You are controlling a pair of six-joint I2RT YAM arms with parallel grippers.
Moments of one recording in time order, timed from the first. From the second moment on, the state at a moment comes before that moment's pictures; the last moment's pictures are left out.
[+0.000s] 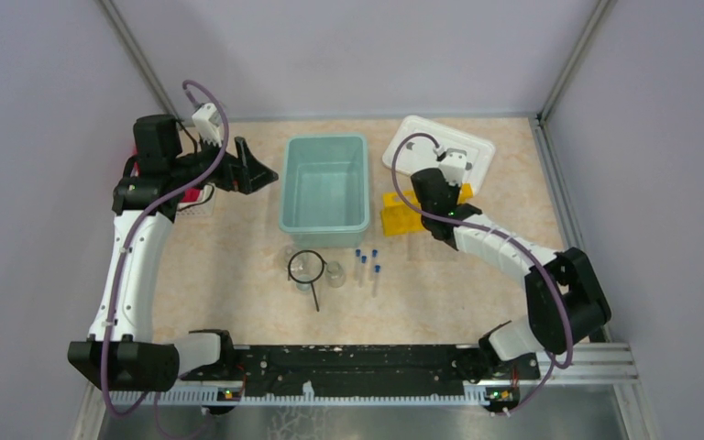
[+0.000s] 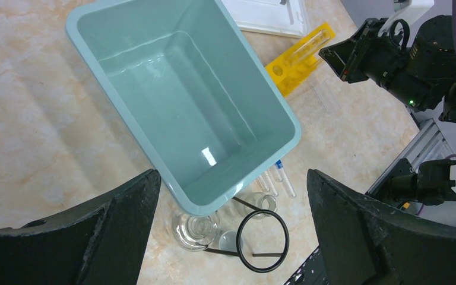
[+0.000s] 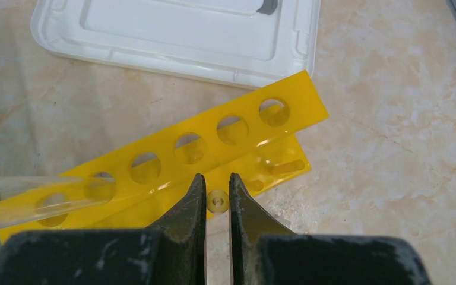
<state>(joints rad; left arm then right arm) -0.03 1.21 1.40 -0.70 0.71 -0.06 0.52 1.43 0.89 -0.14 0.71 0.44</state>
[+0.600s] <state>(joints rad) -0.03 1.21 1.40 -0.70 0.71 -0.06 0.52 1.43 0.89 -0.16 0.68 0.47</state>
